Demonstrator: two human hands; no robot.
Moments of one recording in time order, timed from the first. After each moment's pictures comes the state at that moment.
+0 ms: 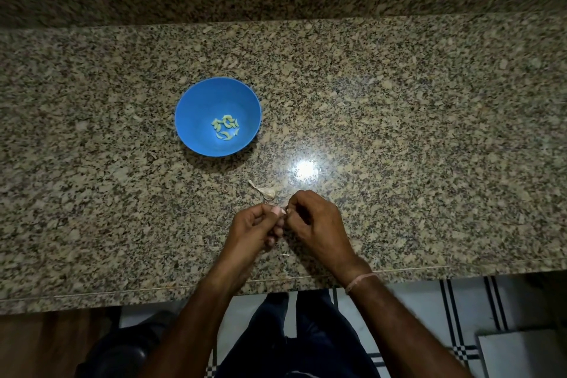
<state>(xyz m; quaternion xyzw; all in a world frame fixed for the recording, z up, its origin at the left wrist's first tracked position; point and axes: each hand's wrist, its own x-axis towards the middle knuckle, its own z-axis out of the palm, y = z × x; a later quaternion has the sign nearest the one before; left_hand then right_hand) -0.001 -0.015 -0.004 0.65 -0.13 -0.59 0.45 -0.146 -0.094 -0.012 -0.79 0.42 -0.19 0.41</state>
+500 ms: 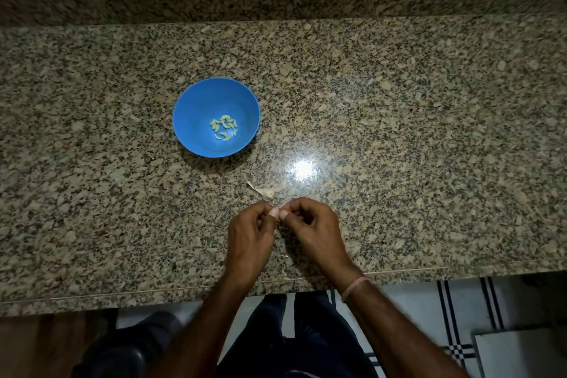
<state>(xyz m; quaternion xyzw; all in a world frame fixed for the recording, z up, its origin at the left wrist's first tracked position) -0.011 -0.014 -0.004 0.79 -0.34 -0.35 0.36 -0.139 -0.083 -0.006 -0.59 0.50 -0.22 0.60</state>
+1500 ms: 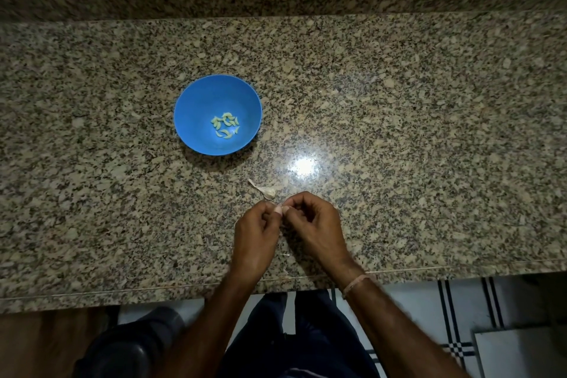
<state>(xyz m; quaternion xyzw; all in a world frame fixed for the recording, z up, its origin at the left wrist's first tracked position) -0.016 -0.018 -0.002 0.79 -0.31 -0.40 0.35 -0.138 -0.086 -0.007 -0.58 0.48 -0.24 0.62</state>
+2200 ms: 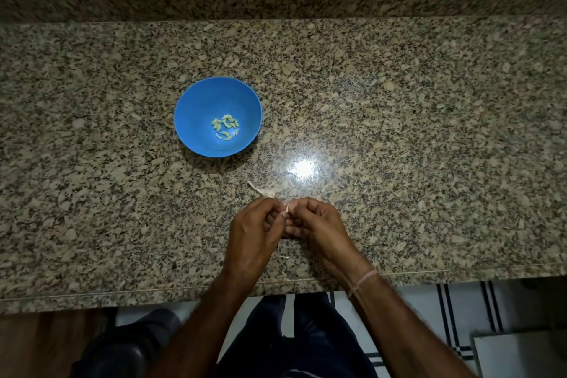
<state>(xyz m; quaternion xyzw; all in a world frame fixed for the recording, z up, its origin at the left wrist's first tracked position) -0.007 -0.020 0.010 0.77 -0.47 -0.27 0.33 -0.141 -0.096 -0.003 -0.32 0.49 -0.19 0.79</state>
